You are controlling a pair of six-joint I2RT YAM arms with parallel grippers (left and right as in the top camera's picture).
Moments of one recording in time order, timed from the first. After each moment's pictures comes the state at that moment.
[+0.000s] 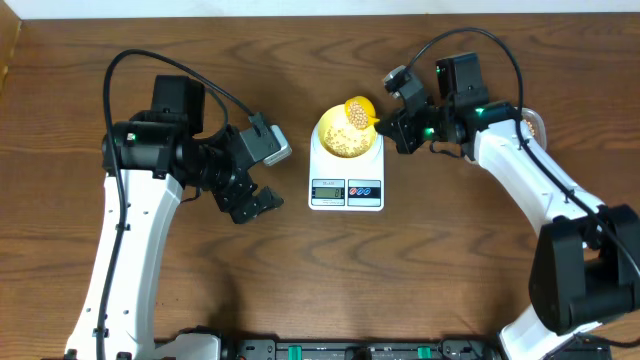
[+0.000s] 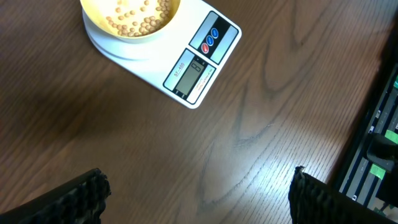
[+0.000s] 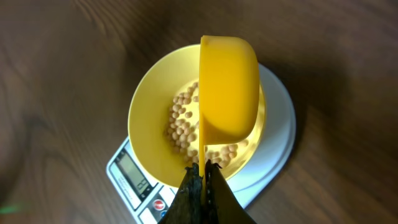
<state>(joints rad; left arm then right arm) -0.07 1.41 1.40 -1.32 0.52 0.93 0.27 1.79 1.29 -0.45 -0.60 -0.21</state>
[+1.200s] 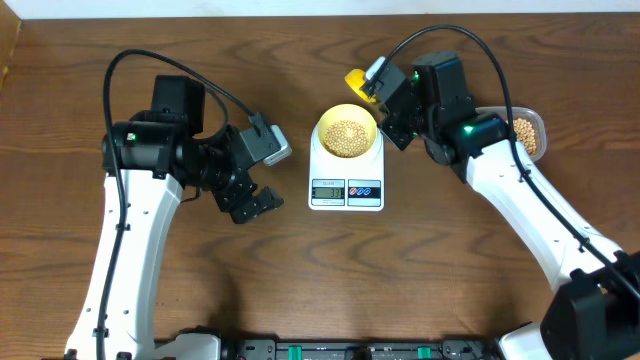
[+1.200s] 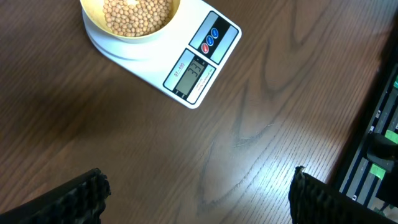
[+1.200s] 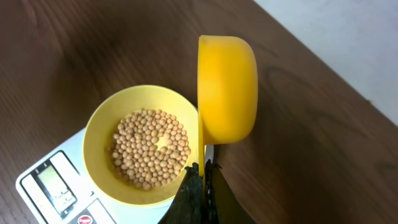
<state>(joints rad) -0.07 1.41 1.40 -1.32 0.52 0.93 0.40 1.64 1.29 -0.39 -0.20 -0.42</state>
